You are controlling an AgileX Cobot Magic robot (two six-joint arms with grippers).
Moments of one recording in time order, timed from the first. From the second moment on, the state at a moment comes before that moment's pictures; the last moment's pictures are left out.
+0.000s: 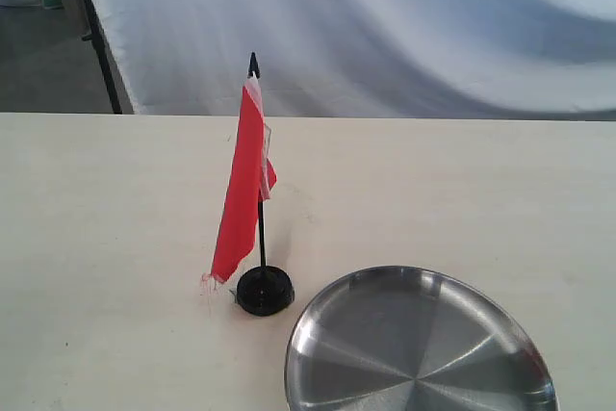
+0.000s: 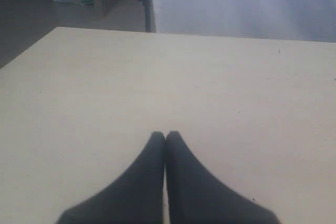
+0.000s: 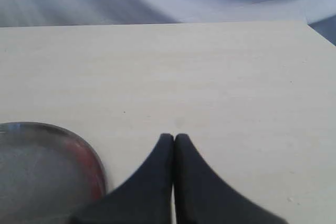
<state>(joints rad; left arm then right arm) 0.17 0.00 0.00 0.20 0.36 -0.22 0.03 0.15 0.00 0.01 0.25 -0.01</state>
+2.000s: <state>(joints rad) 0.17 0.00 -0.01 0.07 -0.52 -0.75 0.03 0.15 0.00 0.01 0.25 -0.01</state>
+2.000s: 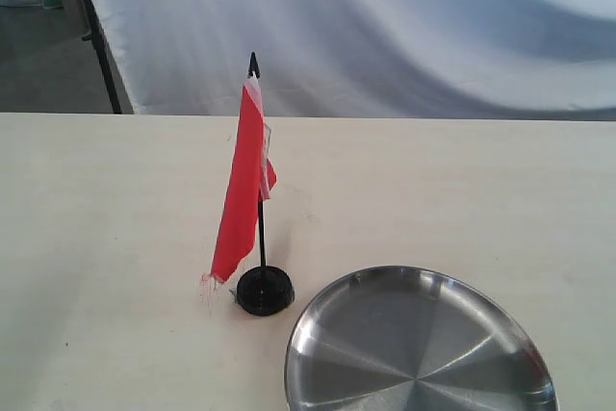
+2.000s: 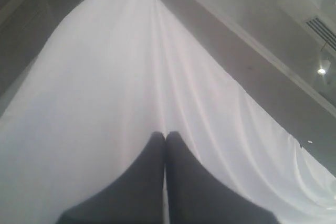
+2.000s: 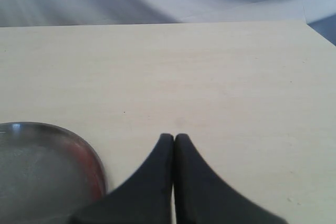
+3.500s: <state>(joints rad) 0.17 0.80 -0.65 1.74 -0.81 -1.92 0.03 0.15 0.00 0.01 0.25 -0.01</state>
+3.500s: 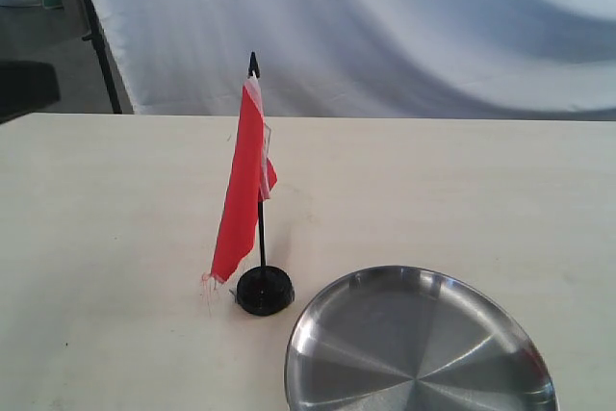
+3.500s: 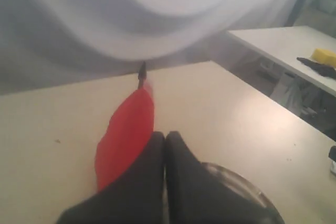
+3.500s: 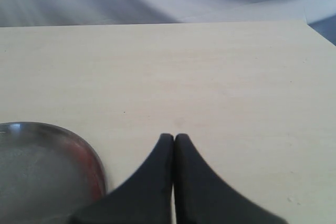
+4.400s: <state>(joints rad) -0.56 1.31 -0.68 1.75 0.19 -1.65 0.03 0.15 0.00 0.01 0.25 -0.01</state>
